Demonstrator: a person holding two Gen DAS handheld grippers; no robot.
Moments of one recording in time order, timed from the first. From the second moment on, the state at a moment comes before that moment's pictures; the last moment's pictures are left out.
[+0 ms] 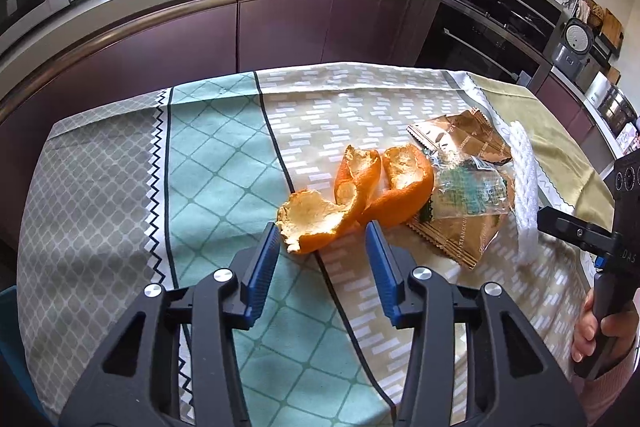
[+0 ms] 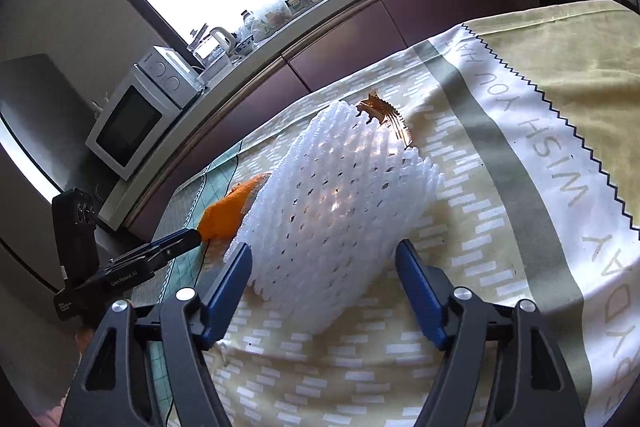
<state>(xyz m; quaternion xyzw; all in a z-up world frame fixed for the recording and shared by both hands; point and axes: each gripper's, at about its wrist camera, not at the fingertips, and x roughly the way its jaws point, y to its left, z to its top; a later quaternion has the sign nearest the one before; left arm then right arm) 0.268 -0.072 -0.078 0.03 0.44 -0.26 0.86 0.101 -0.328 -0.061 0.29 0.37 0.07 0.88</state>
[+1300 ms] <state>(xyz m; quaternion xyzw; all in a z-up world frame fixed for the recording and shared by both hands) 0.201 0.010 -0.050 -0.02 0.41 -0.27 0.87 0.119 -0.357 -0.049 0.26 0.35 0.14 0.89</state>
